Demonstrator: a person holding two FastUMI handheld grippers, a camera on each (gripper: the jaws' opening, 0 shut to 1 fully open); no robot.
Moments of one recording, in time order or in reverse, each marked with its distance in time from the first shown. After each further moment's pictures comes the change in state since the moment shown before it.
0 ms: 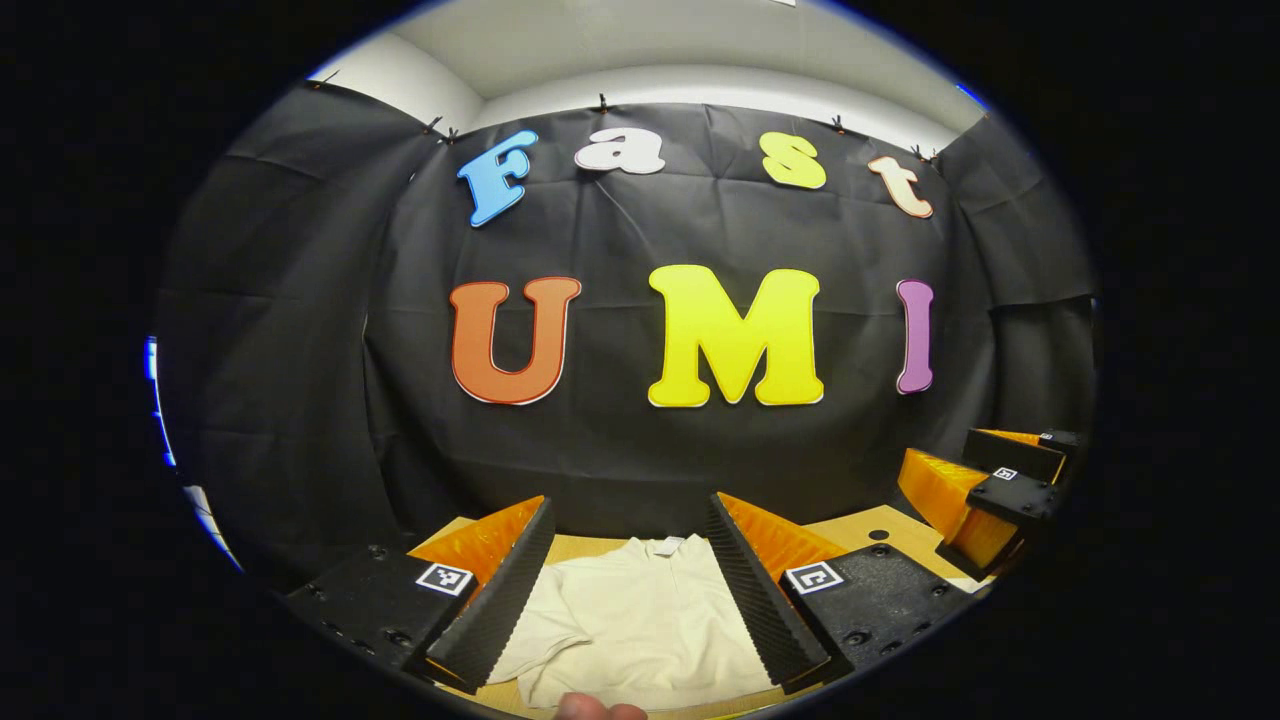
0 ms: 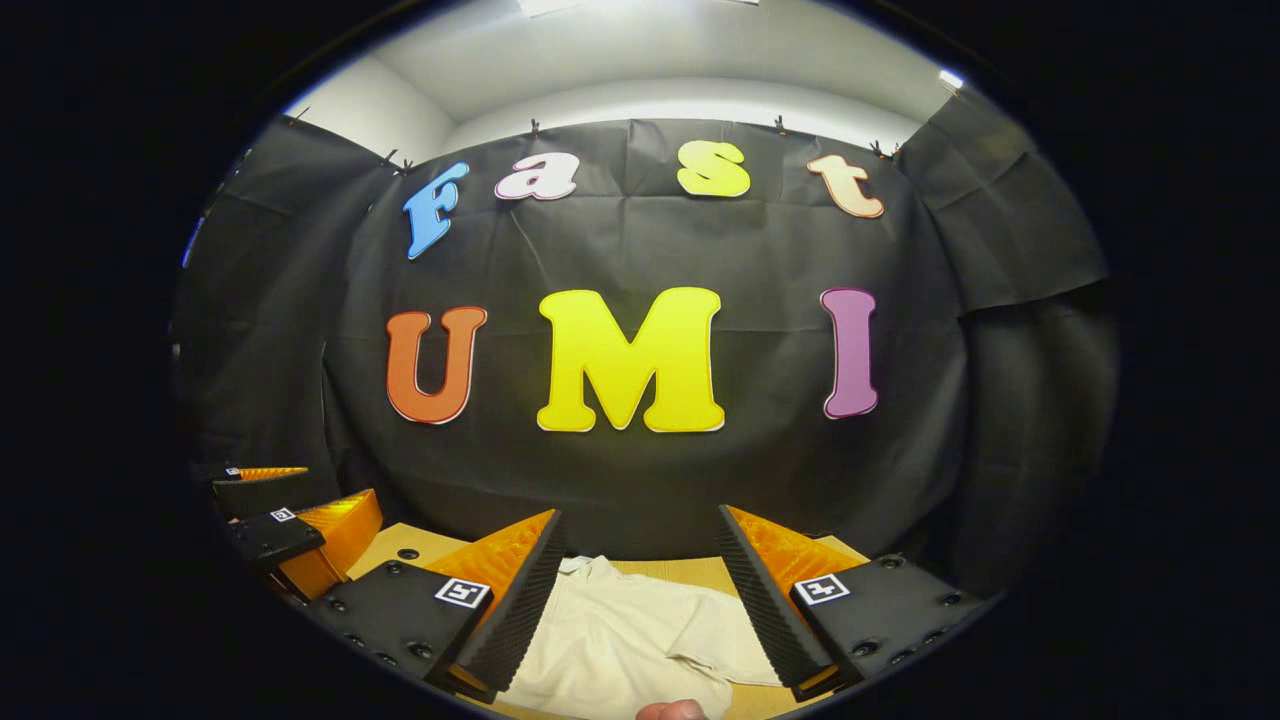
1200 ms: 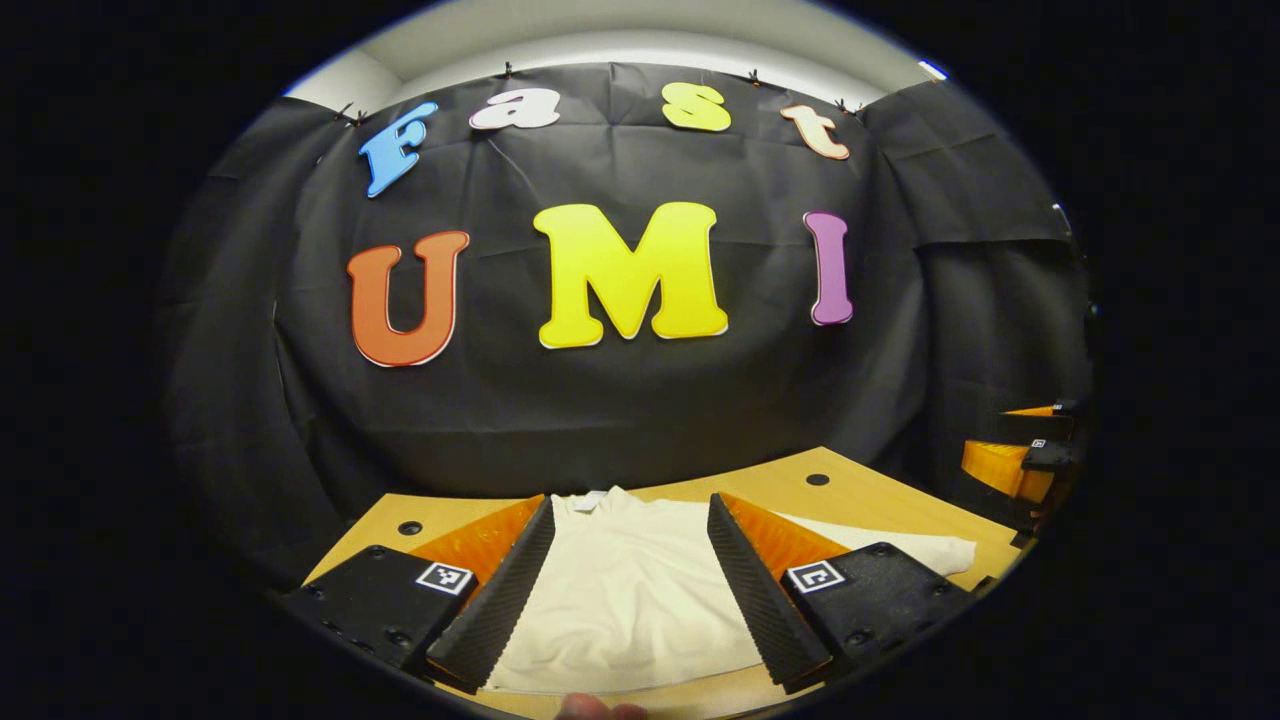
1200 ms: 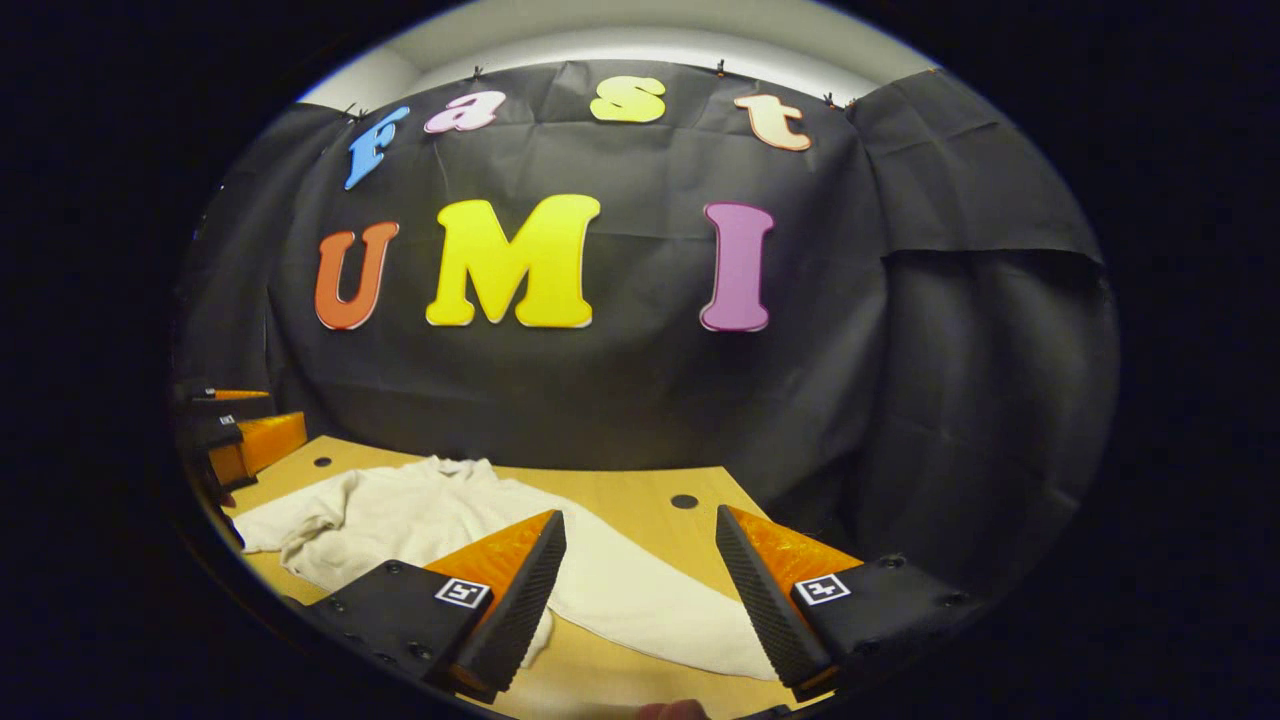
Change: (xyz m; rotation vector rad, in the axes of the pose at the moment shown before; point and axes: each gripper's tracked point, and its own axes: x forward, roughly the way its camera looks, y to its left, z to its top) left arm -0.003 -0.106 -0.065 0.085 0.163 -0.233; right arm -0.062 -0.235 -0.101 -0.089 0.289 -0.184
